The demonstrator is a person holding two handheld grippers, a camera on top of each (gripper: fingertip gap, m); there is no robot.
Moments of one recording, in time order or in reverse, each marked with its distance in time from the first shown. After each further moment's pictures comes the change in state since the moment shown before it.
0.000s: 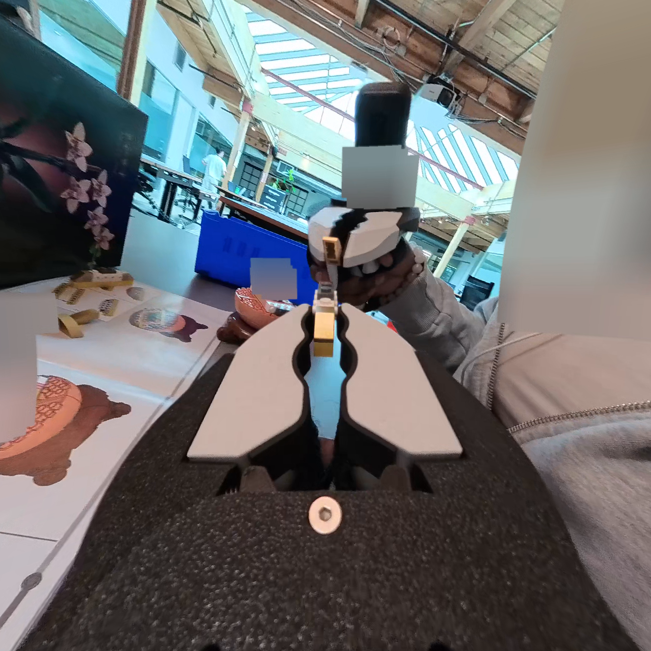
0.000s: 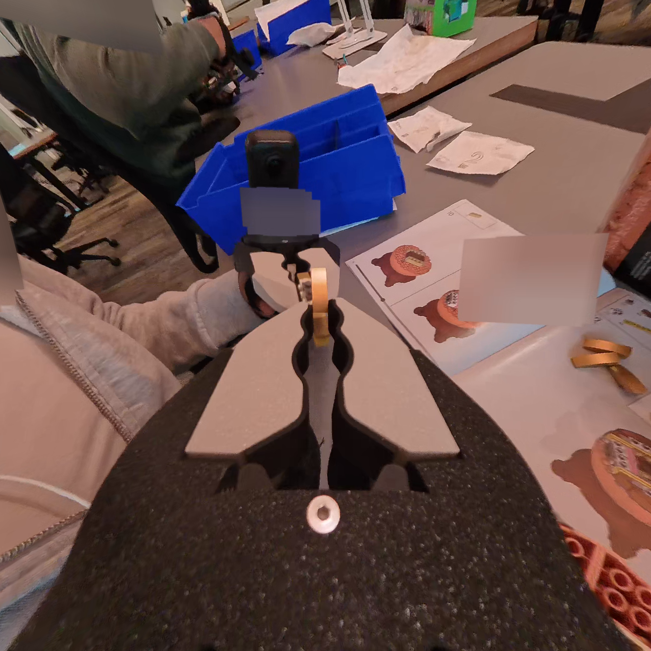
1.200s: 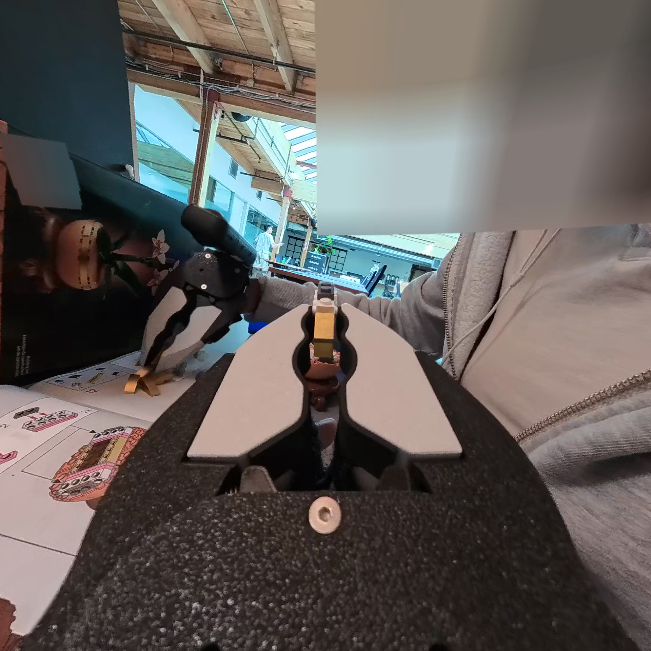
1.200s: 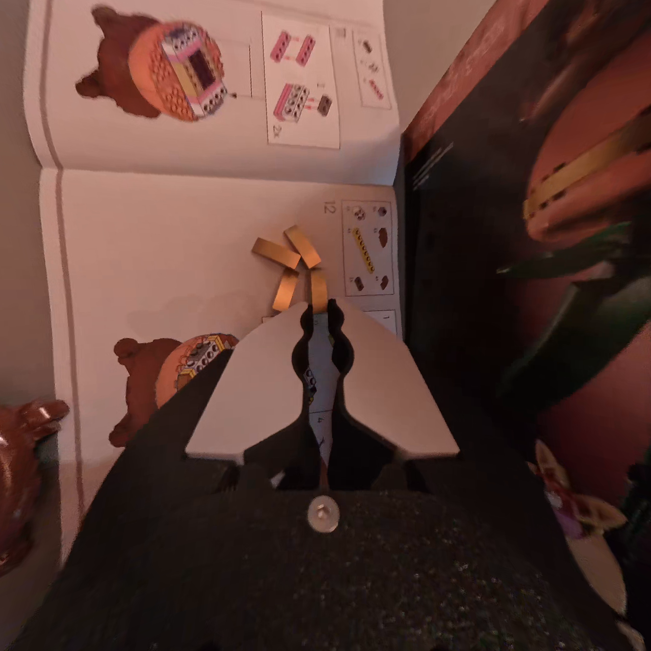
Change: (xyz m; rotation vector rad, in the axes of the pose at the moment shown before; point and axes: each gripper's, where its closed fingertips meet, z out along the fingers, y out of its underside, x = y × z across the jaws) left arm -0.014 -0.027 -0.005 0.196 -0.100 0.194; right arm 0.234 0.059 0.009 -0.598 0.052 -0.622
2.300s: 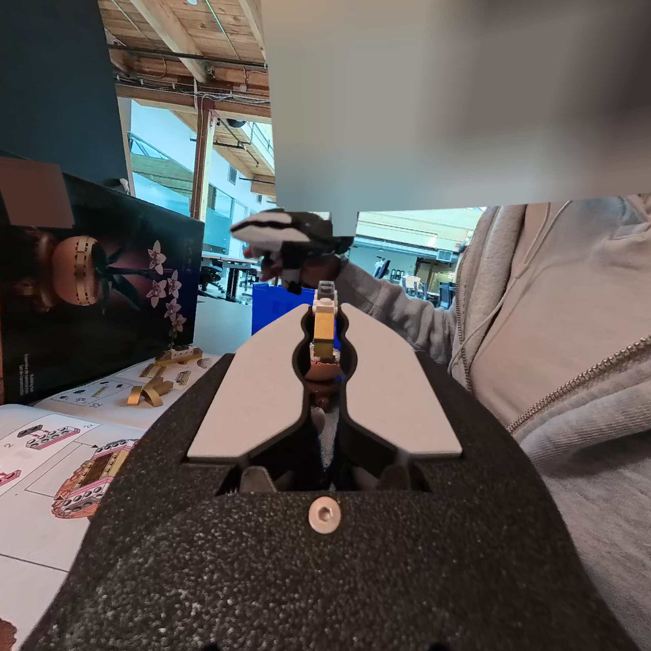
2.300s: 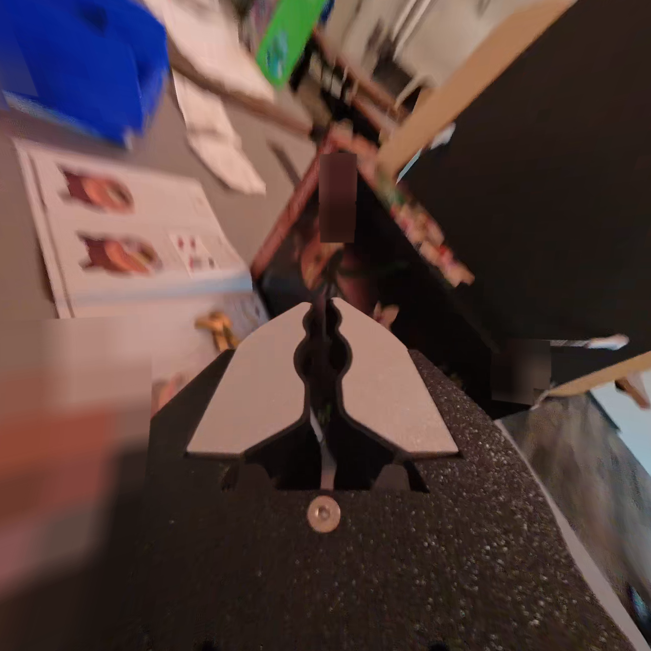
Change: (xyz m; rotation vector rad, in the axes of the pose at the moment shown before) left arm 0.006 0.002 0.003 -0.003 0.012 0.071; right arm 0.004 -0.042 -0.154 0.413 0.631 0.005
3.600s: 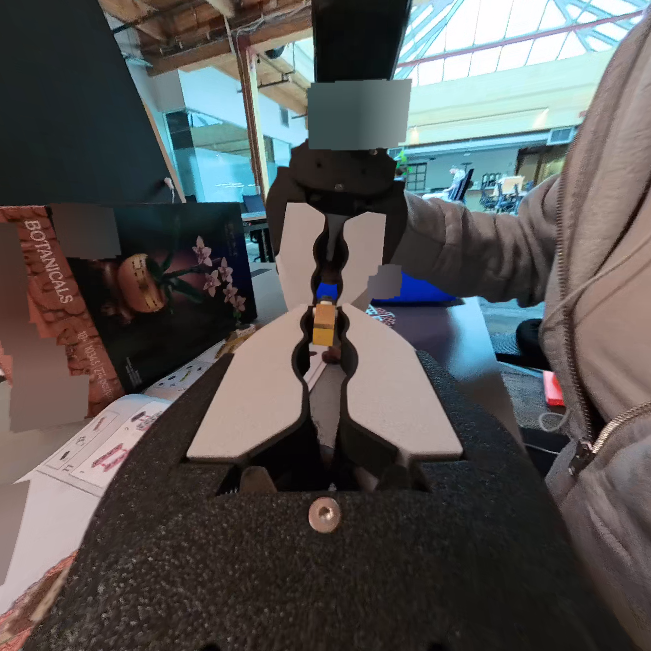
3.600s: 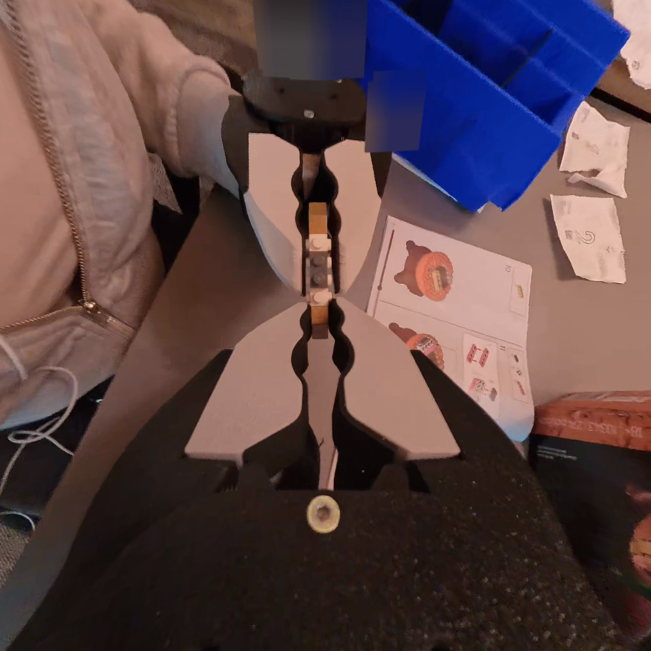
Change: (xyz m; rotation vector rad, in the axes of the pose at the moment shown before) left arm 0.005 0.009 0.007 -0.210 -0.172 0.285; right arm -0.203 -0.087 0.020 -0.079 -0.890 -0.066
